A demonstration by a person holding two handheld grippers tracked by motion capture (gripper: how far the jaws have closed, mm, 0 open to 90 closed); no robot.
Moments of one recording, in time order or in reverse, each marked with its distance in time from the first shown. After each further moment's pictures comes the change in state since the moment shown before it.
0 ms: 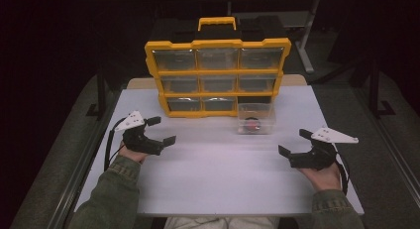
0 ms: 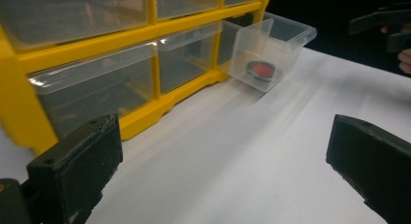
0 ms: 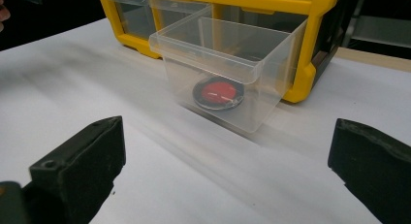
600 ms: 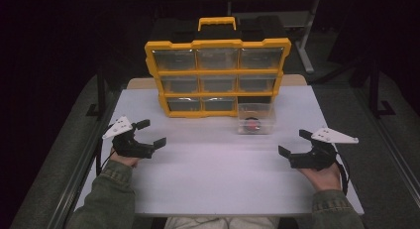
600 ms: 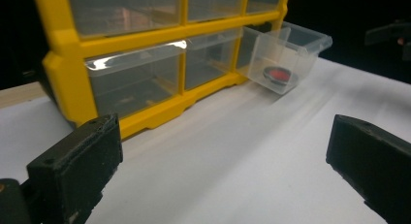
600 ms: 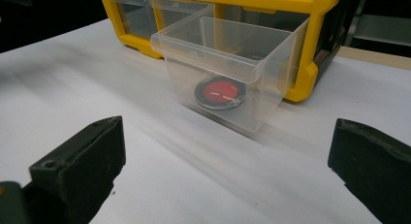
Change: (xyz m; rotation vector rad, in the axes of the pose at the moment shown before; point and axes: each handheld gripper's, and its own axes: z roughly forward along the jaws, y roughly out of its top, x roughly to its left) left arm 0.005 -0.016 -0.026 -0.072 0.069 -0.038; right arm 0.000 -0.001 0.000 0.001 0.007 0.006
